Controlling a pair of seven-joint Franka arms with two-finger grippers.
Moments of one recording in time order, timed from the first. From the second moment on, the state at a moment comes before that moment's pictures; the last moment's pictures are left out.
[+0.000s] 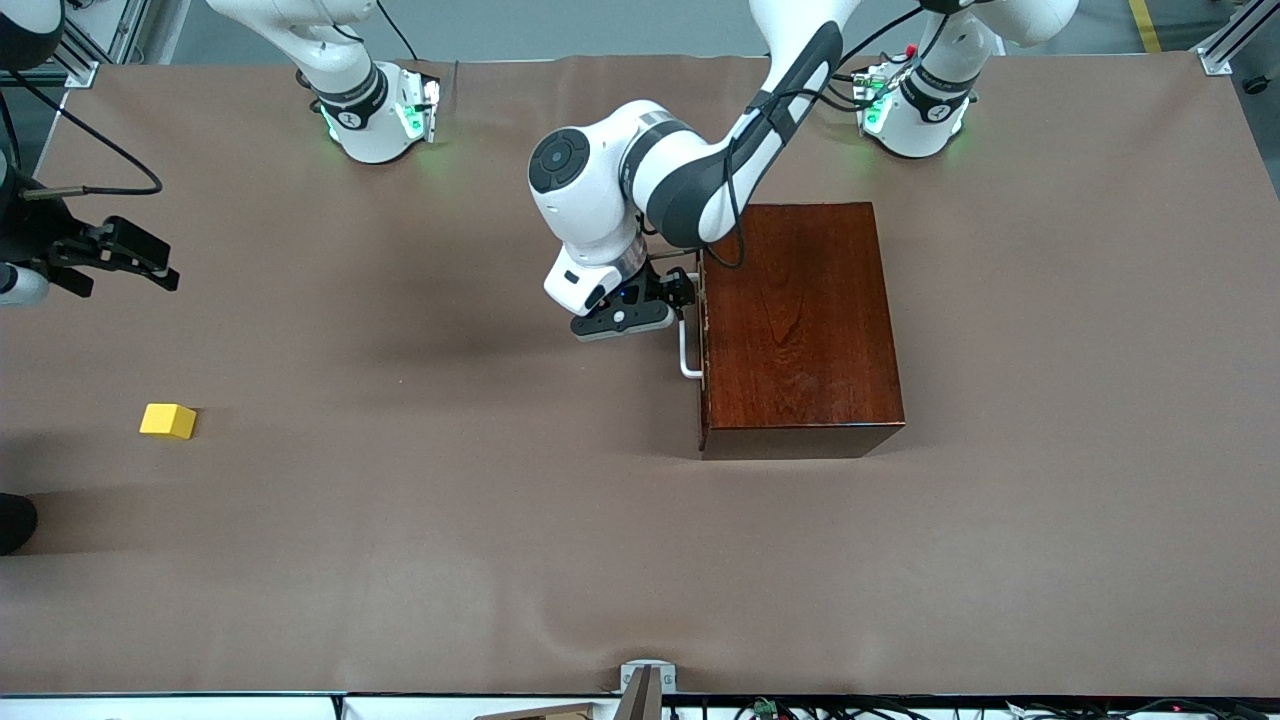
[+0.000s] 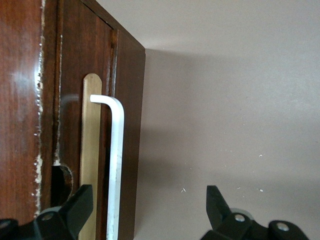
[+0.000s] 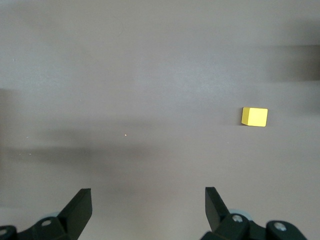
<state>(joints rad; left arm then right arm) -0.98 0.72 0.11 -1.23 0.14 1.80 -0.99 -0.07 -0.02 0.04 -1.64 0.03 1.63 -0.08</state>
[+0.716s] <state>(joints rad) -0.98 0.76 0.11 -1.23 0.14 1.76 -0.90 -0.07 -0.02 0.04 -1.64 0.03 1.63 -0.08</state>
